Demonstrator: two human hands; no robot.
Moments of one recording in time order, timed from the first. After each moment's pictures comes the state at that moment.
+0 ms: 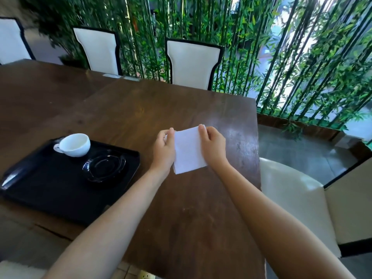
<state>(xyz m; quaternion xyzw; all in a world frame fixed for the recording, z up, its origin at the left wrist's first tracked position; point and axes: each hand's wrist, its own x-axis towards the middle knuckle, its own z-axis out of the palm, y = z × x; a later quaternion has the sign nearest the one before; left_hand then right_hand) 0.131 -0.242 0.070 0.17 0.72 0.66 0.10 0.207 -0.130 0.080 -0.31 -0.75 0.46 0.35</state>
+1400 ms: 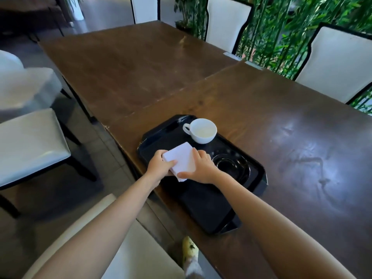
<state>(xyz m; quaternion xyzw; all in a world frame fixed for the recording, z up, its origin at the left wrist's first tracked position) -0.098 -0.574 -0.029 -0.12 0.77 0.60 0.19 -0.070 -0.415 -0.019 0.00 -0.95 0.26 -0.18</state>
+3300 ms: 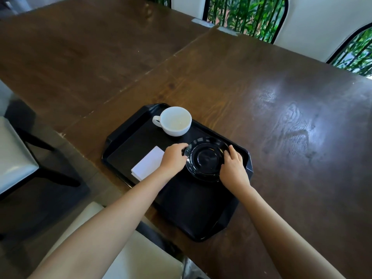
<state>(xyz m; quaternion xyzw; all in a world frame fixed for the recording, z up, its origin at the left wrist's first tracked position) -0.123 -0.463 -0.045 0.18 0.90 0.36 0.20 -0.023 -0.305 -0.065 -0.24 -0.94 0.23 -0.04</state>
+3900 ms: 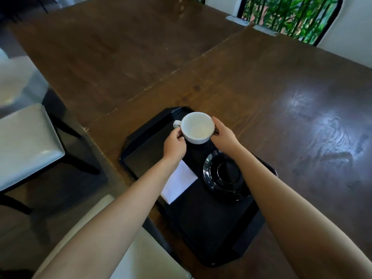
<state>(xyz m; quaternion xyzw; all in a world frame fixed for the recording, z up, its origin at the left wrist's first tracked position) -0.188 -0.477 -0.055 -0.08 0.81 0.56 0.15 -0.168 -0.316 -0.039 -0.11 -0.87 0.47 -0.08</state>
